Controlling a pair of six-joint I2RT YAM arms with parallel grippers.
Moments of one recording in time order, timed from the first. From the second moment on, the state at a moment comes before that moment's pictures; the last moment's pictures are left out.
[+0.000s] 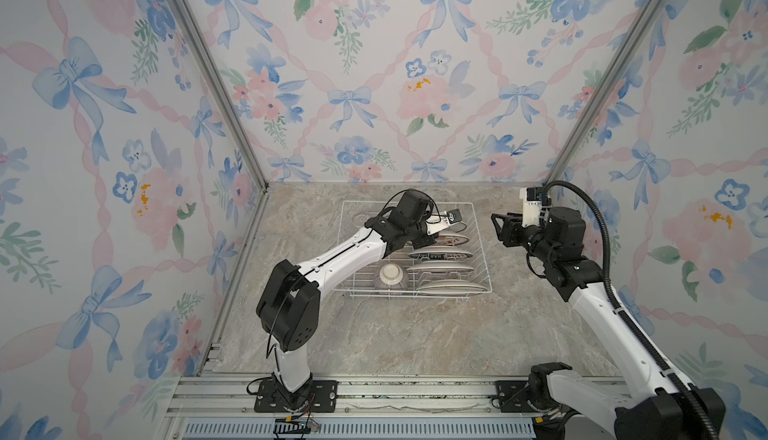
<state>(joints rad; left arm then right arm) -0.73 1.83 1.53 -0.35 0.03 0.72 0.13 1.08 0.93 -0.19 -0.21 0.17</state>
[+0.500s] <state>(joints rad) -0.73 1.92 1.61 -0.37 -0.07 0.77 0.14 1.07 0.93 -0.17 -0.23 0.18</state>
